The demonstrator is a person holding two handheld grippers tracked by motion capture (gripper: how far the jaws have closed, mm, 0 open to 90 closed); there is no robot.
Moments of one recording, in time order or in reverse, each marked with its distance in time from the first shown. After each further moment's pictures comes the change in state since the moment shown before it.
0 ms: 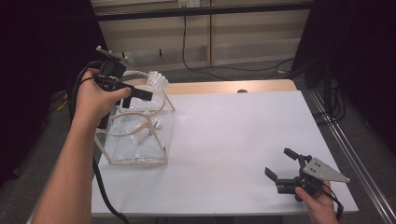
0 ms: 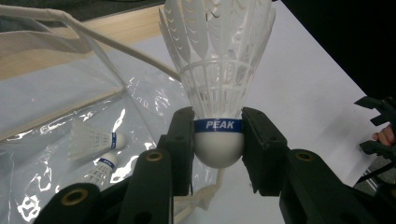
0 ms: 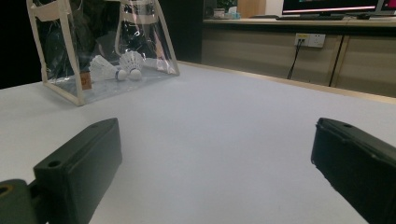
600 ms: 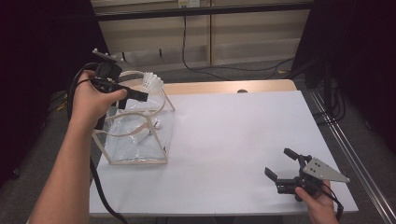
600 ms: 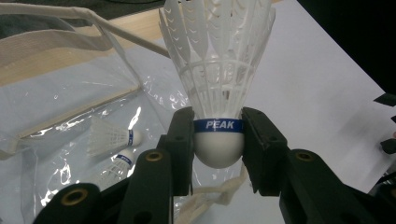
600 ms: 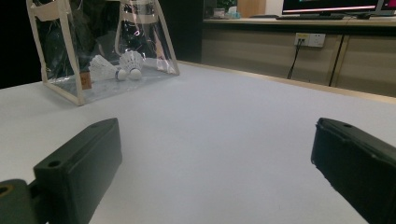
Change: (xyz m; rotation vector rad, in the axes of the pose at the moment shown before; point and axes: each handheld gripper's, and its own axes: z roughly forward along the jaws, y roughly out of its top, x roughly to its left) left arm 0.010 -0.006 -0.002 -0.003 0.042 0.020; right arm 0.000 0.000 0.000 0.000 0.000 -0.001
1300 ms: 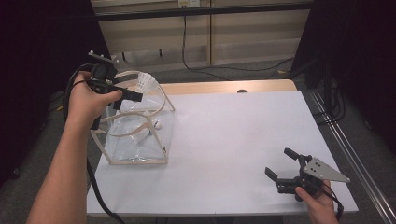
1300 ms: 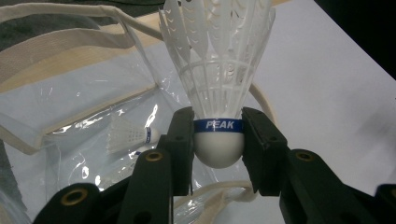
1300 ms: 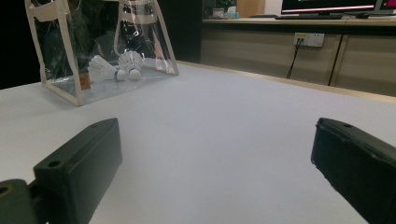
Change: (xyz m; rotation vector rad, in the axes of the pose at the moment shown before) left arm 0.013 -0.005 -0.002 -0.003 0.036 0.007; right arm -0.001 0.000 0.000 -0.003 -0.002 0.005
